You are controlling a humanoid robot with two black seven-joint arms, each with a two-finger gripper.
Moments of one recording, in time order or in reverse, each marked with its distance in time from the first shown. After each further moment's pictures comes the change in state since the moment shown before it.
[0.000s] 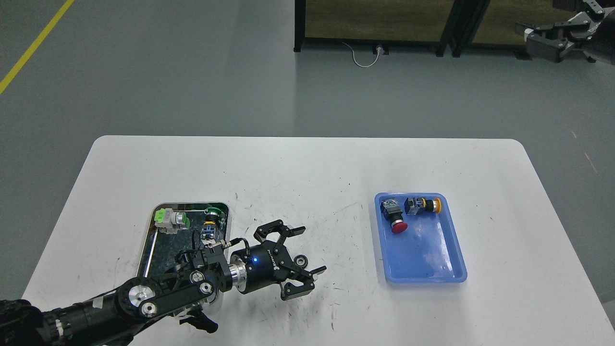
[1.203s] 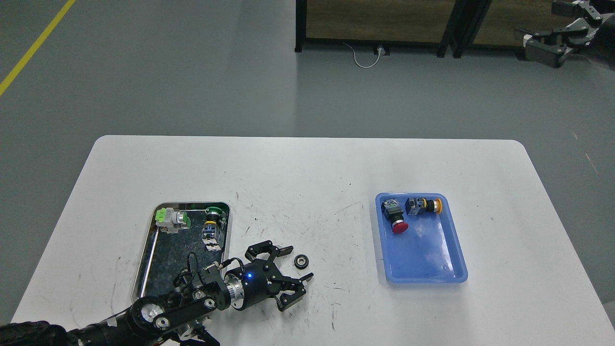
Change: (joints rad) left arm 0.079 -0.089 0.008 0.178 -0.065 0.008 -0.017; right arm -0.012 0.000 0.000 -0.003 -0.002 0.000 0.000
